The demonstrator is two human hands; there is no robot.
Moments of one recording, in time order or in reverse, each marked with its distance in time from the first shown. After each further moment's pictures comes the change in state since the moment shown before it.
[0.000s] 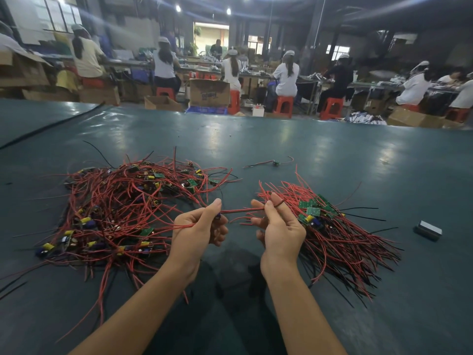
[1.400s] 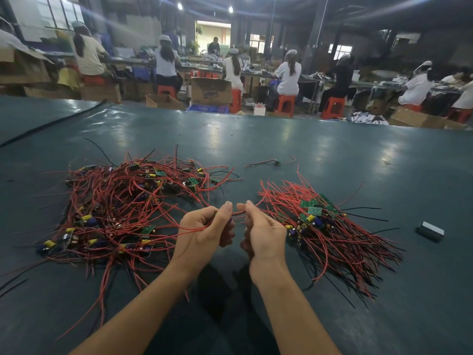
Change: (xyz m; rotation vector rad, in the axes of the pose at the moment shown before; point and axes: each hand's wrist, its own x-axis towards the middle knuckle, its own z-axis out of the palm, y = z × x) left_hand 0.000 -0.007 0.000 0.182 -0.131 0.254; right_hand -0.014 0.009 0.010 -0.171 -0.138 0.148
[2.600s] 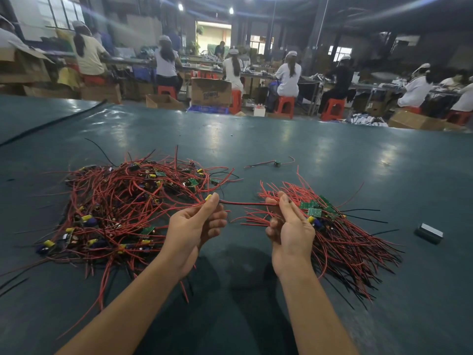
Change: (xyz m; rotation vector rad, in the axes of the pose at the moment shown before) left_hand 0.010 0.010 -0.013 -0.415 0.096 -0.420; right_hand 0.019 -0.020 -0.029 0.289 0.088 -0.068
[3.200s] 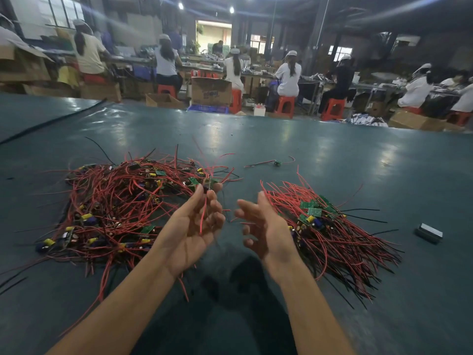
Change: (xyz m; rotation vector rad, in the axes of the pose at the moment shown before) left_hand 0.000 0.014 0.000 -0.511 -0.268 -0.248; right_hand -0.007 0.007 0.001 -0.236 -0.436 0.240
